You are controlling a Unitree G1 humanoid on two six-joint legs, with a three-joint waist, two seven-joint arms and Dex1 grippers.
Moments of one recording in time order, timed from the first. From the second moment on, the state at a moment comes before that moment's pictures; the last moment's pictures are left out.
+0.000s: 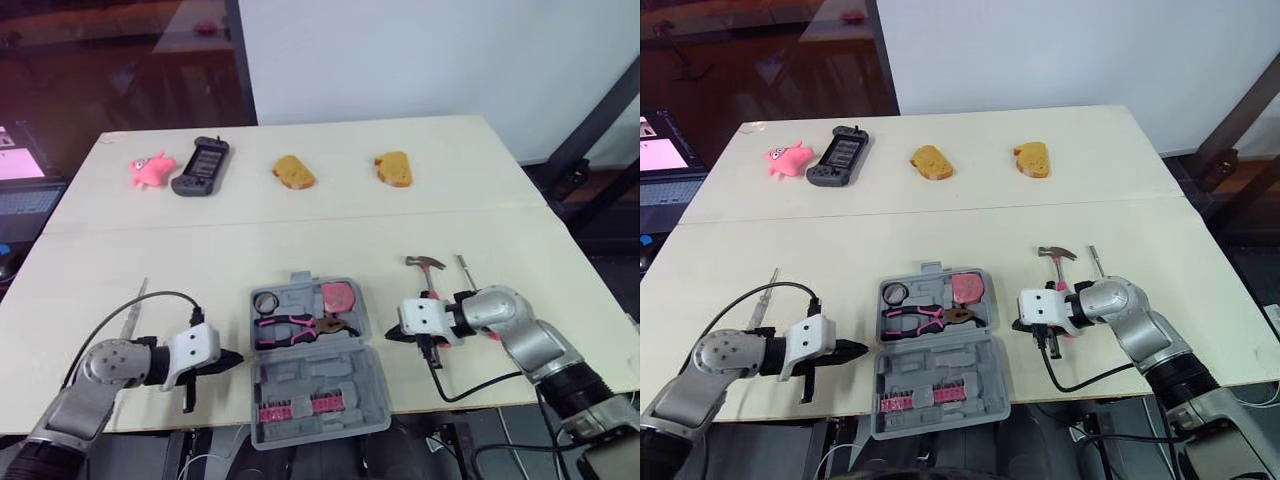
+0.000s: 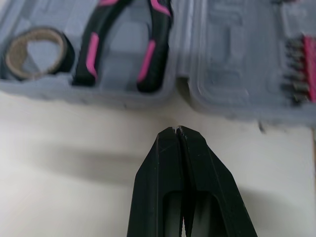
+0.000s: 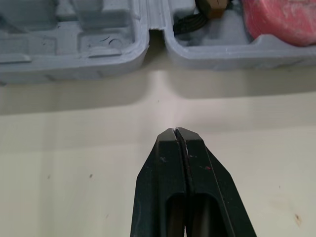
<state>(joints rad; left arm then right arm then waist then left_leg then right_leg) 0.07 0.77 -0.09 -0.03 -0.11 -0.03 -1.11 -0.35 -0.75 0.36 0.15 -0.07 -0.04 1.20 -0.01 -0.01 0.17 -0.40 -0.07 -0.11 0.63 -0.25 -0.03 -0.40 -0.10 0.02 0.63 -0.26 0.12</state>
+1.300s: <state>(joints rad) -0.14 0.62 -0.17 0.09 -0.01 0.10 -0.96 -0.44 -0.59 0.38 0.26 -0.12 -0.01 1.12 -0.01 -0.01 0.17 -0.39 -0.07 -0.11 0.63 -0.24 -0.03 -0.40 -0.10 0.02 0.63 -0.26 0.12</state>
